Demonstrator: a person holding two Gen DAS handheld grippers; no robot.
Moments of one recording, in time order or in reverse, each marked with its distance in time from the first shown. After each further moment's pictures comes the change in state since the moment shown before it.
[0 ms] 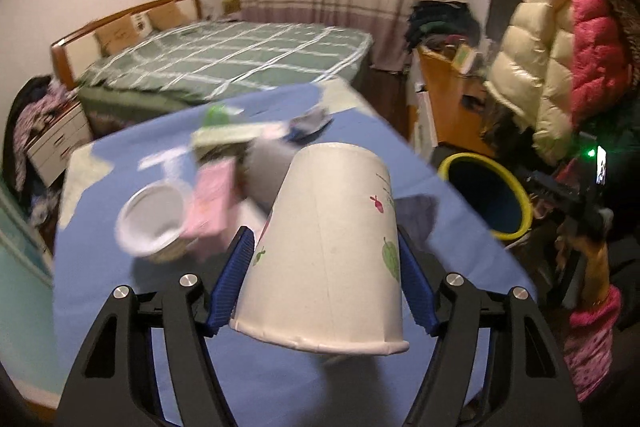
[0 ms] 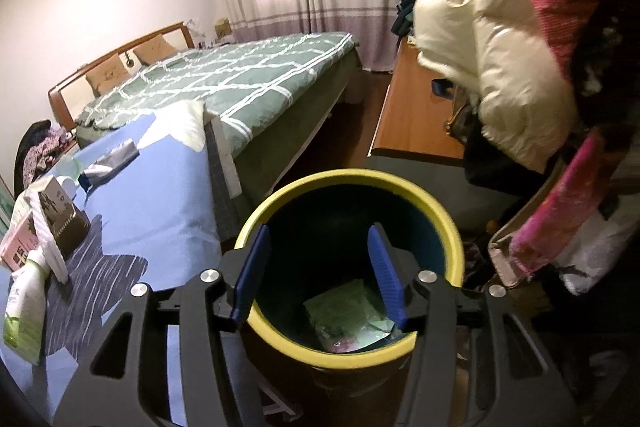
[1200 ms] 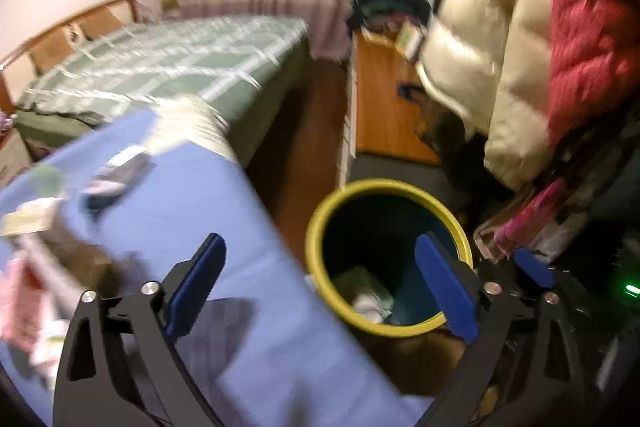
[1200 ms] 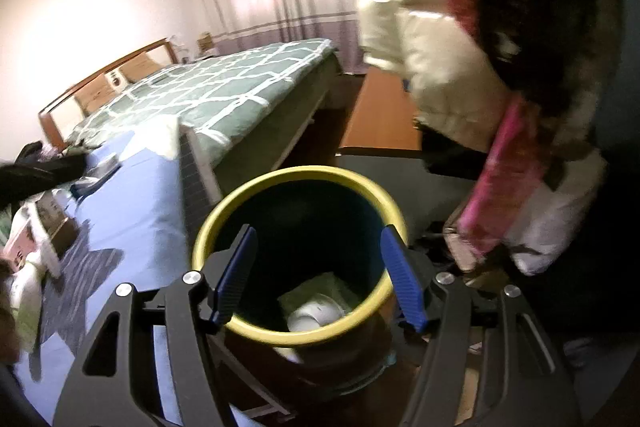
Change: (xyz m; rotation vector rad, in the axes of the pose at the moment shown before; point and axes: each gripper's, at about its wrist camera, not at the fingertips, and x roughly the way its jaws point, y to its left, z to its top) left arm 0.119 -0.182 0.074 0.061 0.005 -0.120; right arm -0.022 -0.040 -0.015 0.047 -0.020 -0.009
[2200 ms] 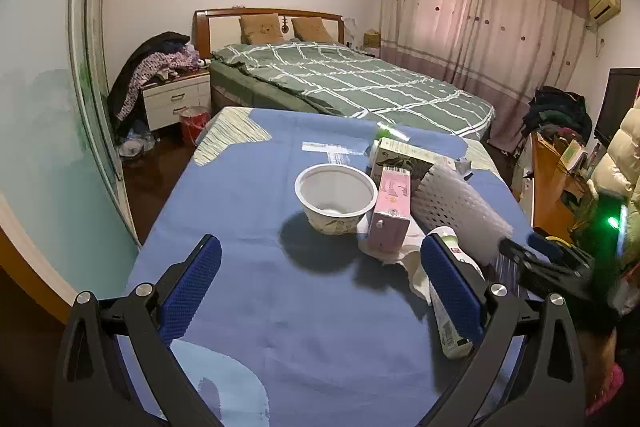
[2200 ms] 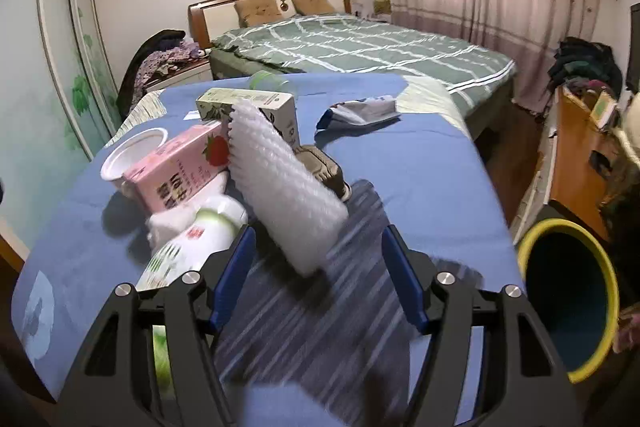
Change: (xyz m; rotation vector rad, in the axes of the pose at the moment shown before) left arm -0.211 0.255 -0.166 -0.419 -0.175 0.499; right arm 0.020 0.289 -0.032 -0.438 0.123 0.409
